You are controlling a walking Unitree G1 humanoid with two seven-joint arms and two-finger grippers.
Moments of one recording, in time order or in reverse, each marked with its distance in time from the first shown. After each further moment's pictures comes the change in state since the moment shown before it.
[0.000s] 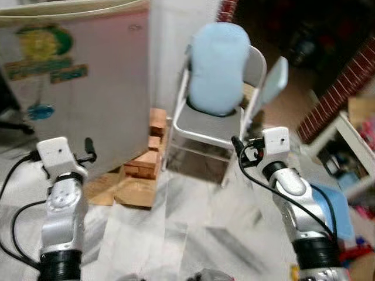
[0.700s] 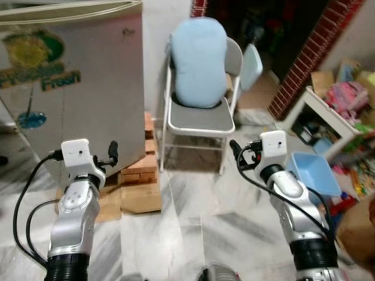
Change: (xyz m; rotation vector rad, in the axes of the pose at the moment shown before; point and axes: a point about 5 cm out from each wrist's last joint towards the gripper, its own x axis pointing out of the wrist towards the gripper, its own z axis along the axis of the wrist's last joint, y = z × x) left arm -0.004 -0.011 -0.003 -0.025 0.033 -0.130; right arm 0.005 0.010 0.005 0.000 -0.014 0.032
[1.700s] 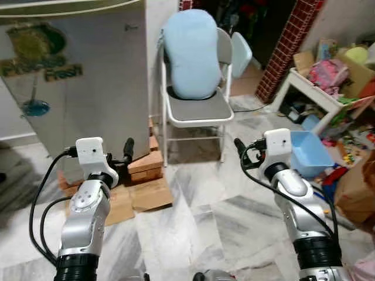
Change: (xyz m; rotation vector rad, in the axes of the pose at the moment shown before) left arm -0.004 -0.020 -0.002 -0.020 -0.015 -0.138; right arm 0.001 0.001 -0.001 0.000 0.003 0.005
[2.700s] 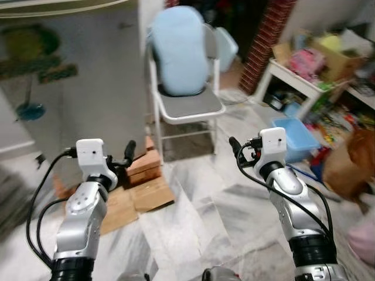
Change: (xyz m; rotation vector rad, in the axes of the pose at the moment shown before) left arm -0.004 0.002 0.000 0.010 0.008 -0.038; right arm 0.002 0.004 -0.001 0.023 0.001 0.009
